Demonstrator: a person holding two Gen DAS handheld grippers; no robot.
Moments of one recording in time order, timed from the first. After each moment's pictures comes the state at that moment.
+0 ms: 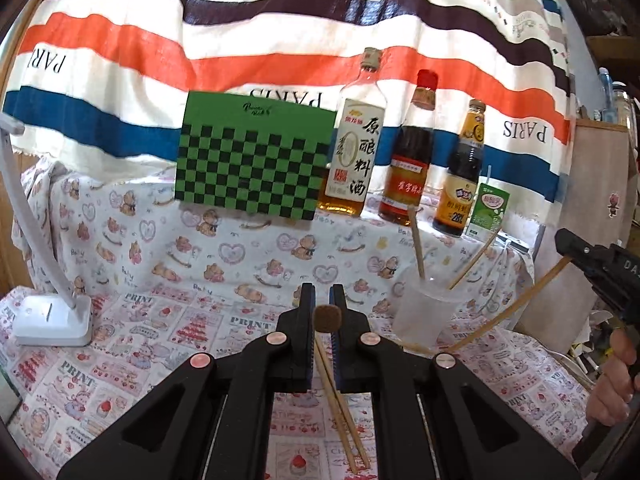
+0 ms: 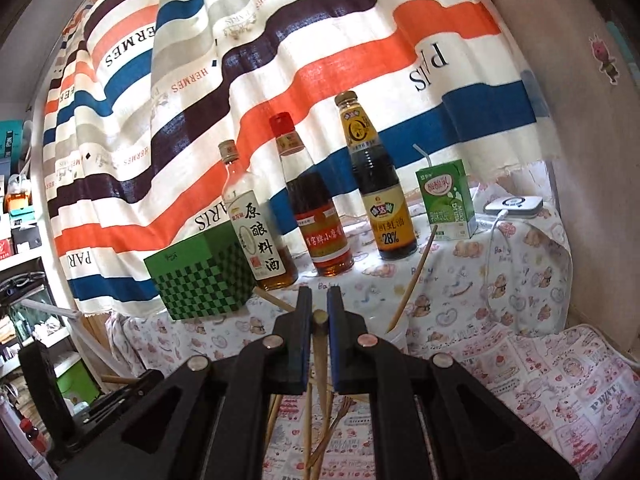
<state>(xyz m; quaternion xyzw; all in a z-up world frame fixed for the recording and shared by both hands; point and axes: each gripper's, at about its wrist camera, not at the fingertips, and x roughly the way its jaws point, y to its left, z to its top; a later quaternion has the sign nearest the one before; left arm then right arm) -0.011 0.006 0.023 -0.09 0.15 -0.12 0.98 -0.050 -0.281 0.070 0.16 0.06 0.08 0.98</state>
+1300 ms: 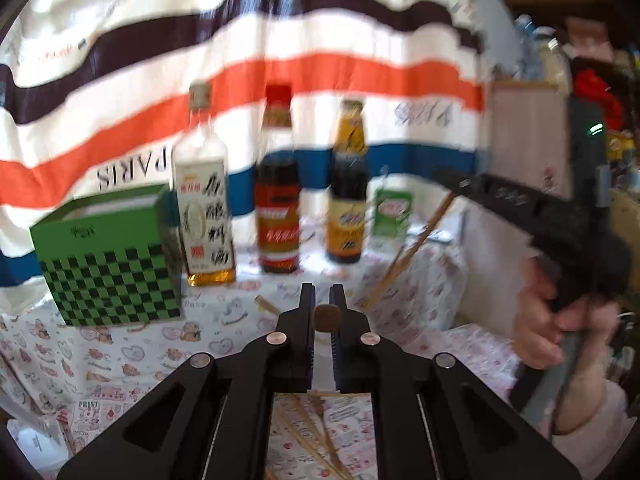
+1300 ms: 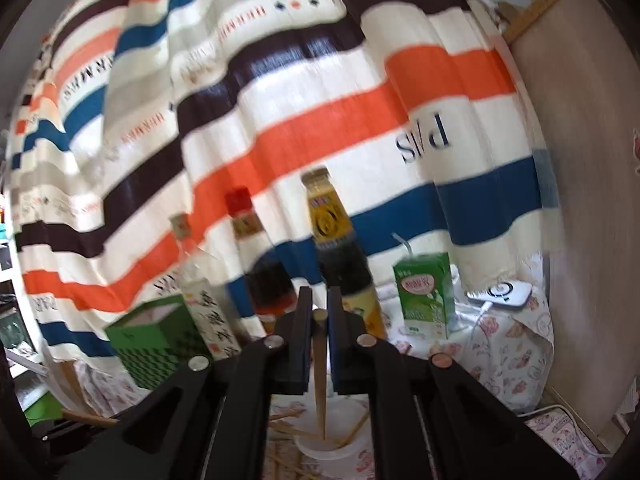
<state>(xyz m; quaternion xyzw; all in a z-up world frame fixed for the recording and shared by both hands) 0.029 -0.101 0.117 0.03 0.16 -0.25 0.95 0.015 -0.318 0.147 0.14 0.04 0.01 0.99</state>
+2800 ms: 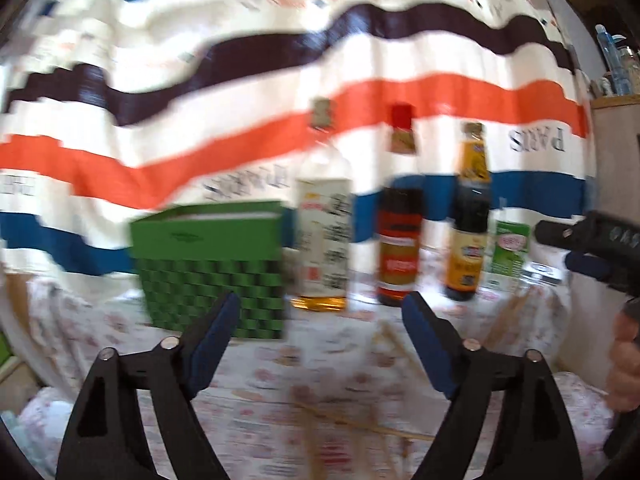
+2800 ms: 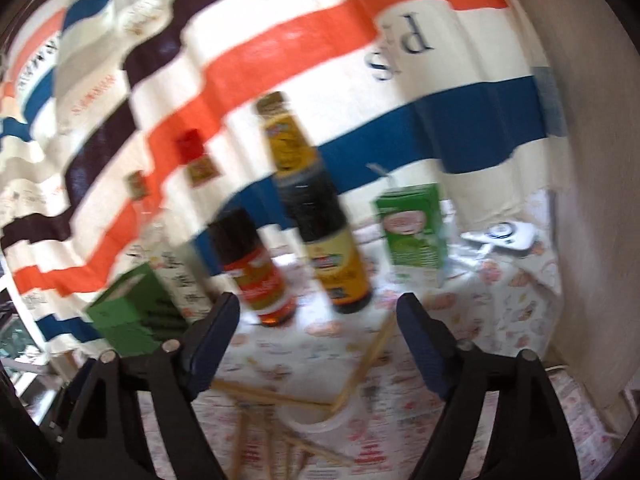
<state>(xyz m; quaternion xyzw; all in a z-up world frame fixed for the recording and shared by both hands) 0.034 -0.067 0.103 0.01 0.07 -0.04 1.00 0.044 -0.326 0.133 0.18 0.14 0.04 0.97</state>
